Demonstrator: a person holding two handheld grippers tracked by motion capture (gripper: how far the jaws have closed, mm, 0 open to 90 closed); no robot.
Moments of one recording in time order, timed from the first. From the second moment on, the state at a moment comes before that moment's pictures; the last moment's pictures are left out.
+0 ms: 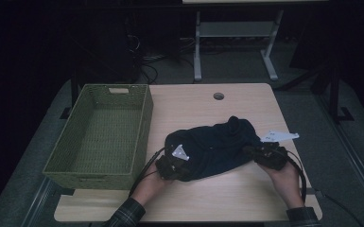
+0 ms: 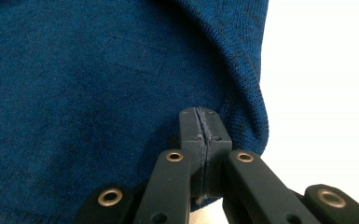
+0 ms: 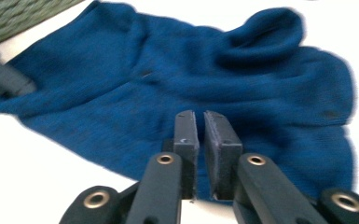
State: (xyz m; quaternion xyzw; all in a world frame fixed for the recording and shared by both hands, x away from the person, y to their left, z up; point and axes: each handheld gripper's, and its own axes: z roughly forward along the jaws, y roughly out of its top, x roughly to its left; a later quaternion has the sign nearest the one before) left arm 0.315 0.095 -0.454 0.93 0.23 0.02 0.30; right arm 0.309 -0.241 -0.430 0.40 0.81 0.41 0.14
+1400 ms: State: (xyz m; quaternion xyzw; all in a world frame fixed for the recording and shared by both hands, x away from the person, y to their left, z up) left arm 0.390 0.055 -0.426 0.91 0.25 0.06 0.34; right arm 0.299 -0.149 -0.470 0.32 0.87 0.37 0.09
